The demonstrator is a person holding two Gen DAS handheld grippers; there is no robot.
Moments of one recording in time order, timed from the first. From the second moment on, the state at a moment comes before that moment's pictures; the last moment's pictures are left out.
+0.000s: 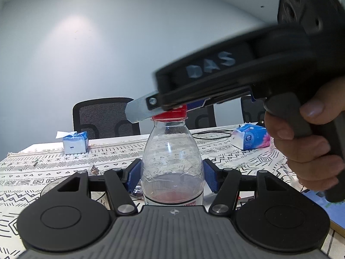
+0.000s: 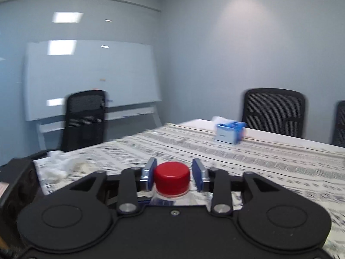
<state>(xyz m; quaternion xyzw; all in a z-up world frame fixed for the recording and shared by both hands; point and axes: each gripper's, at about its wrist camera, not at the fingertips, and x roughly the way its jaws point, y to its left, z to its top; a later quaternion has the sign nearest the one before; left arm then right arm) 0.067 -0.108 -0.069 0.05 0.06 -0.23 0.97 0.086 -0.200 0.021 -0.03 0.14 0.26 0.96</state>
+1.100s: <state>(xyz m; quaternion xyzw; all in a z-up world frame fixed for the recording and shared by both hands) 0.059 -0.117 -0.070 0.06 0.05 -0.21 0.97 0.067 -0.171 0.012 -0.04 0.12 0.15 0.98</state>
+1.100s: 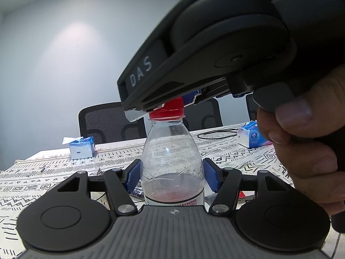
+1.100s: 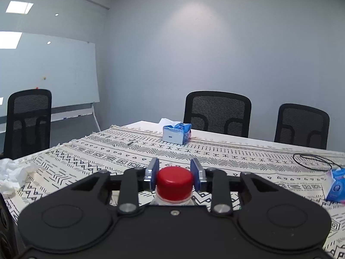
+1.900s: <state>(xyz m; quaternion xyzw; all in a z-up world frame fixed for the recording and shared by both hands) 0.072 -0.116 -0.071 0.05 0.06 -0.22 0.97 0.087 -0.189 0.024 -0.04 0.14 0.24 0.96</state>
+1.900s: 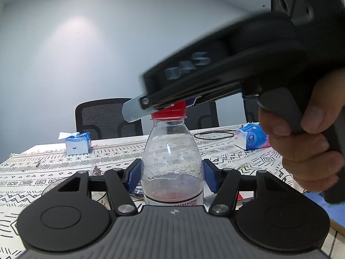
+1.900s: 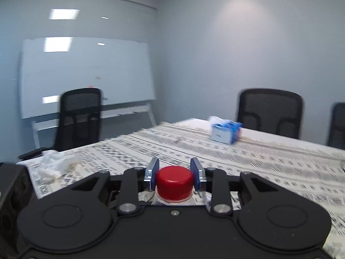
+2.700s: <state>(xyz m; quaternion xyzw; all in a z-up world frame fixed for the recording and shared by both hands) 0.075 -0.106 -0.067 0.03 0.07 -0.23 0.97 0.104 -0.207 0.002 -0.05 0.07 0.33 0.94</state>
